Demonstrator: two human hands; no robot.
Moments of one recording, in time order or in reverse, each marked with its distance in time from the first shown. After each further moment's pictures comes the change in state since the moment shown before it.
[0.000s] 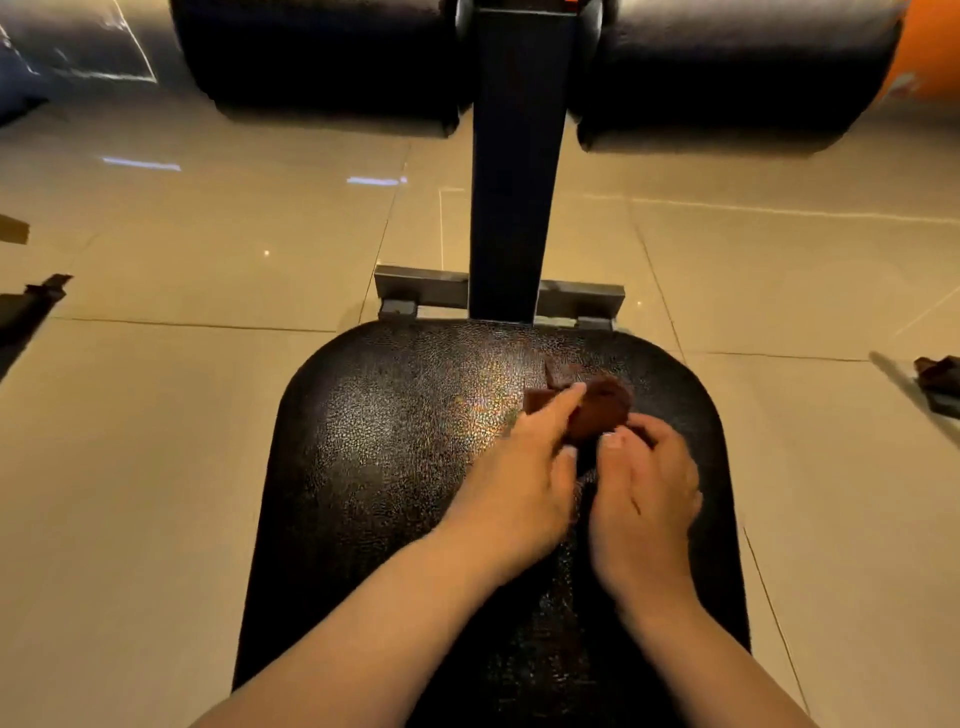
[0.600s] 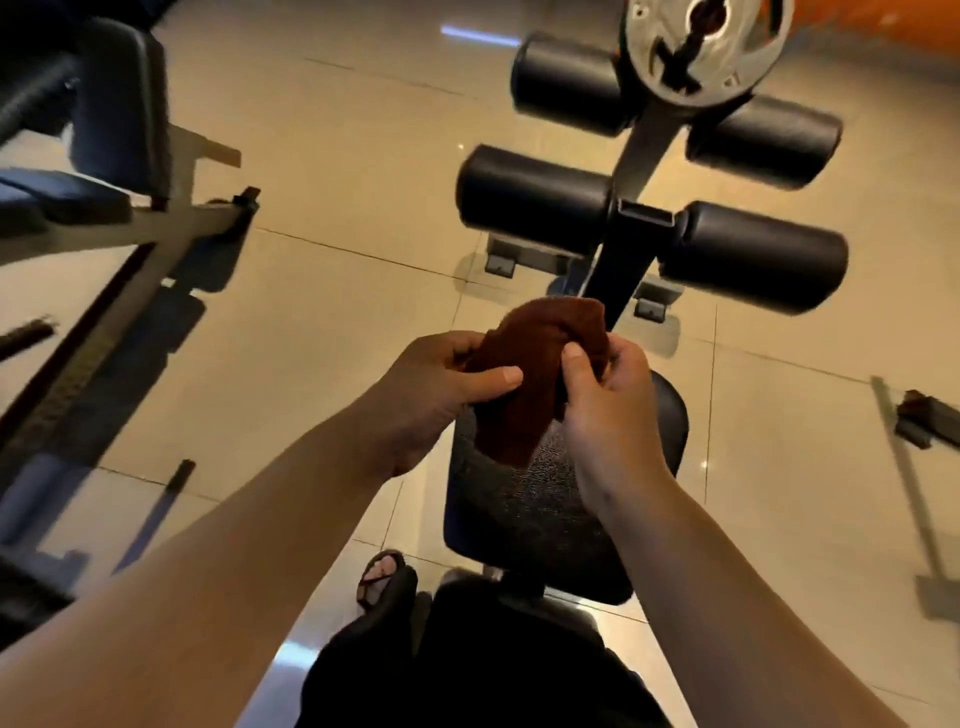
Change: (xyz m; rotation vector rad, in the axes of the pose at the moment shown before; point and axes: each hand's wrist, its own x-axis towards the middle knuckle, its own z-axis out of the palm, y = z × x) left_hand -0.123 0.203 -0.337 -0.760 0.066 -0.504; right_hand -0.039 -0.368 -0.137 0.501 -0.441 0.370
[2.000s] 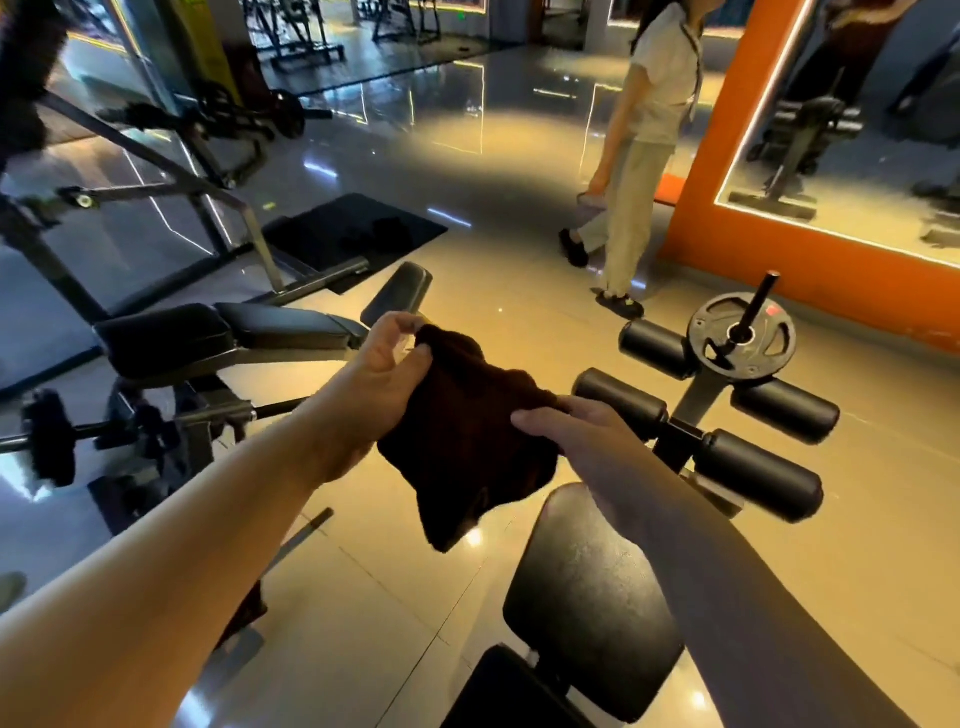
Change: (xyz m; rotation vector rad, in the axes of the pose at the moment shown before) left_hand -0.372 0.217 -0.001 0.032 0.466 0.314; right_hand -0.257 -0.245 -0.035 -0.241 -0.819 -0.133
